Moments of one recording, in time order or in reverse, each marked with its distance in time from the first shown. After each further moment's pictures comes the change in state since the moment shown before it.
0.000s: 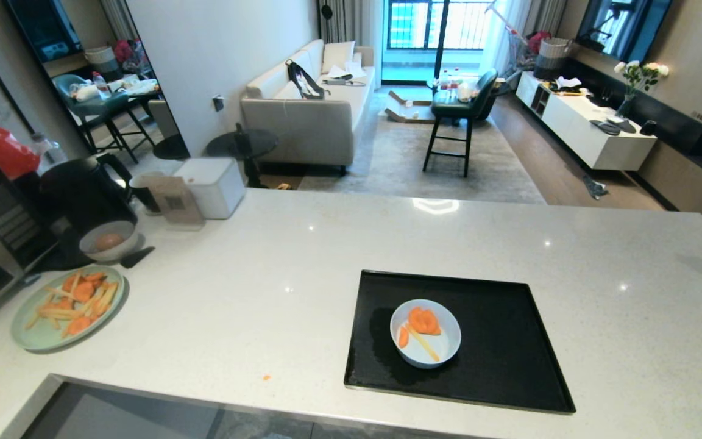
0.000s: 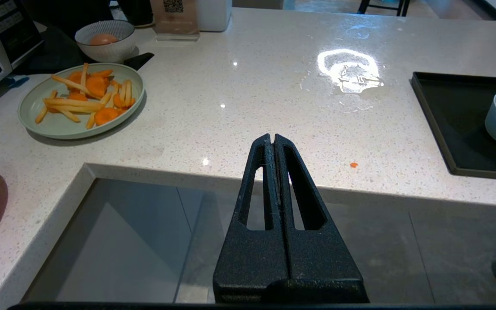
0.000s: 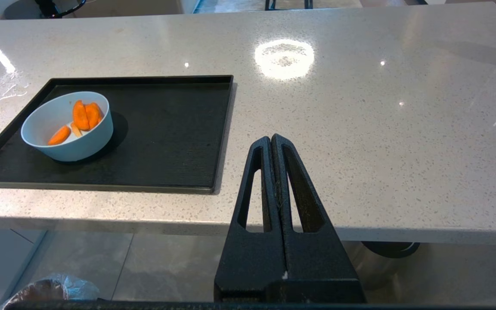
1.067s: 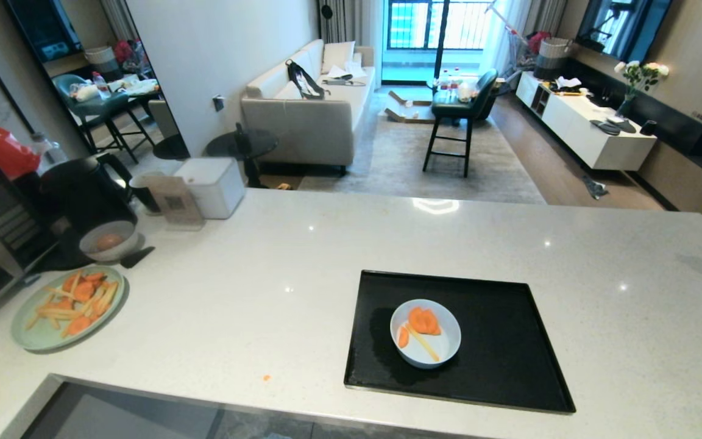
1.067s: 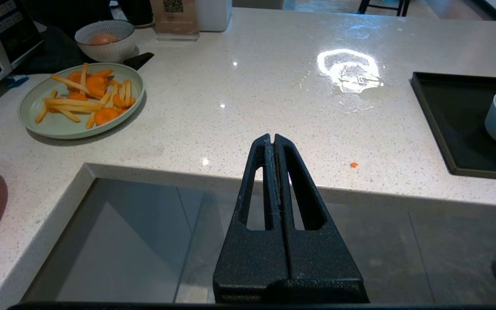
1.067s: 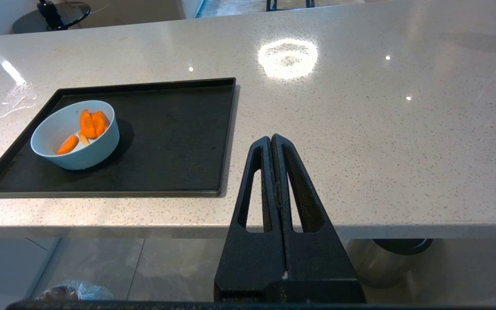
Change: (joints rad) left arm 0.000 0.000 0.000 0.000 0.000 0.000; right arm 0.000 0.000 0.000 -0.003 -0.004 0.048
